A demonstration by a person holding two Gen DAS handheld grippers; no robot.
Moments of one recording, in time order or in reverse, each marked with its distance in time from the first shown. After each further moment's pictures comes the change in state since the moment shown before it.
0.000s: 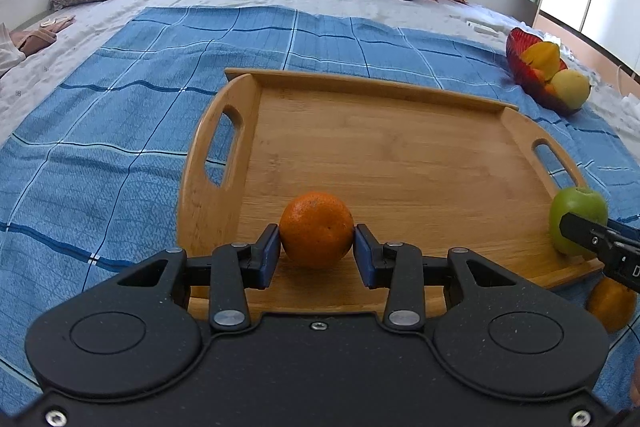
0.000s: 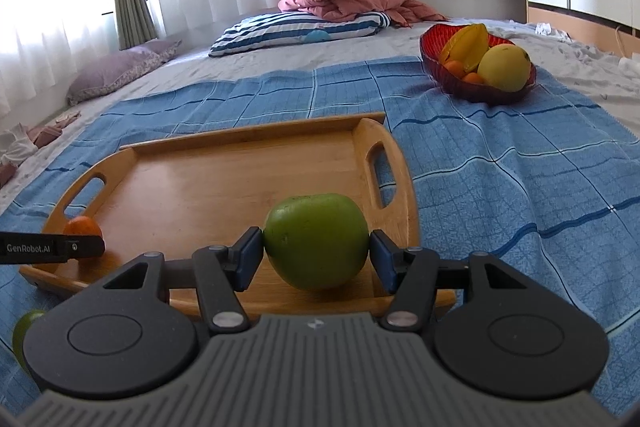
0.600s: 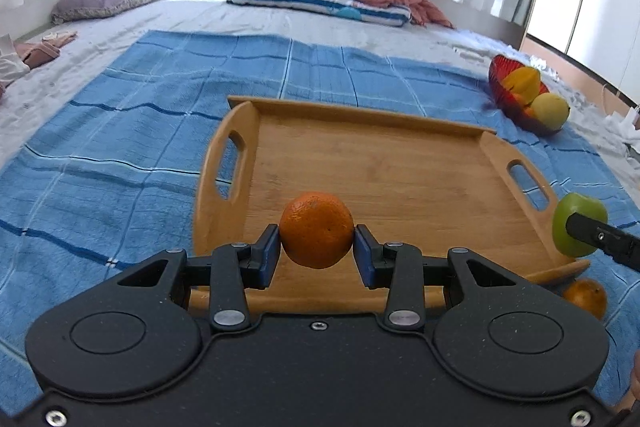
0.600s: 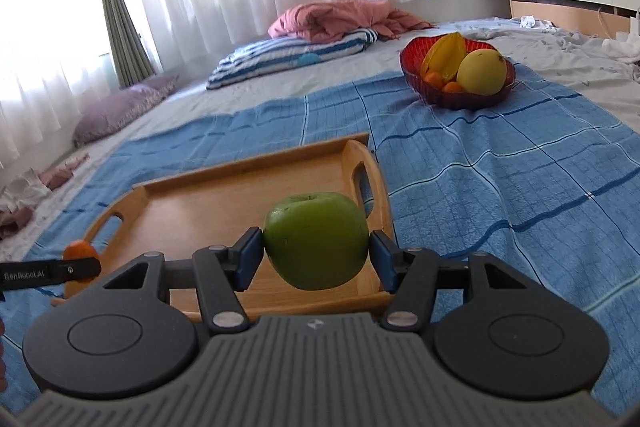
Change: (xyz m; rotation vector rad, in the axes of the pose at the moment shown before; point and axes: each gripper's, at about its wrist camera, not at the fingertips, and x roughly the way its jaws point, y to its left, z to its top) left arm -0.033 0.002 0.001 -0.008 -0.065 -0.032; right arm -0.028 -0.021 0.006 0.097 -0.052 0.027
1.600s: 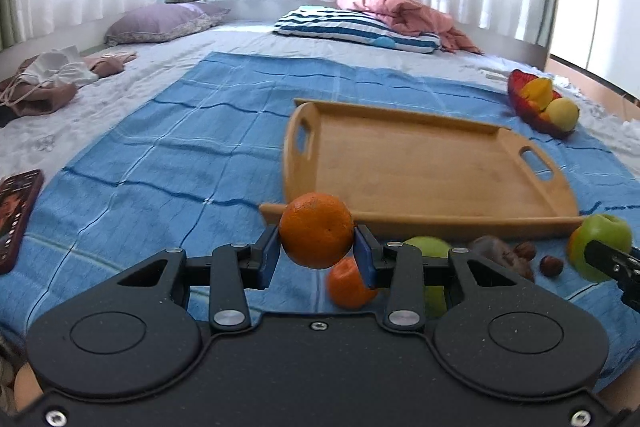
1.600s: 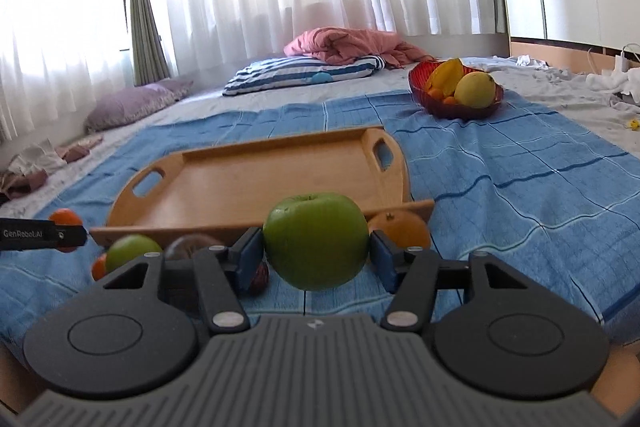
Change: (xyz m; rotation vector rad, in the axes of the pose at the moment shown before) left arm -0.097 0.014 -0.073 -0.008 -0.127 0.116; right arm -0.088 0.045 -0.075 -0.083 -0.105 -0.025
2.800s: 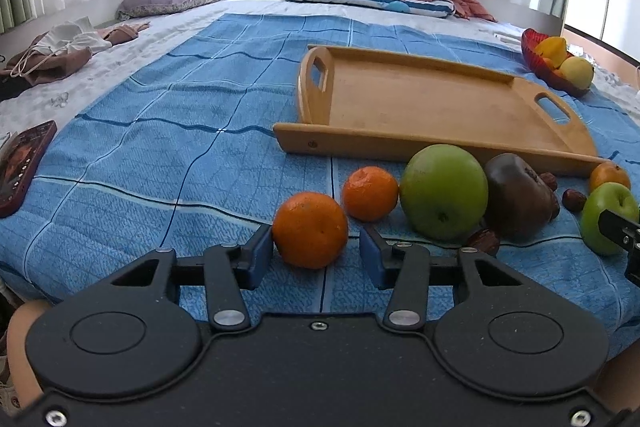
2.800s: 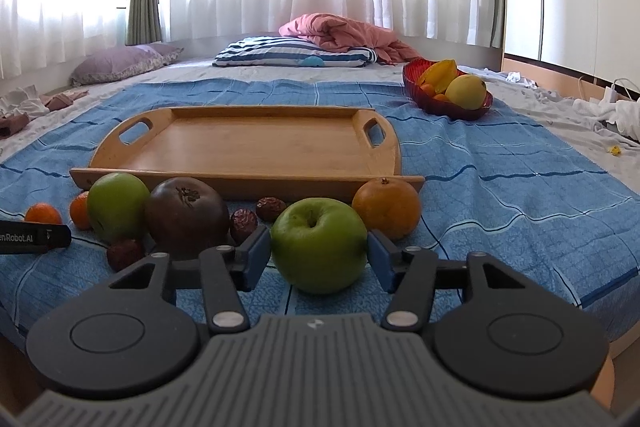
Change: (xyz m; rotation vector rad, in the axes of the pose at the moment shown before) left arm 0.006 -0.001 -0.051 0.006 0.084 0.064; right arm -0.002 0.023 -0.027 -0.144 0.040 -0.099
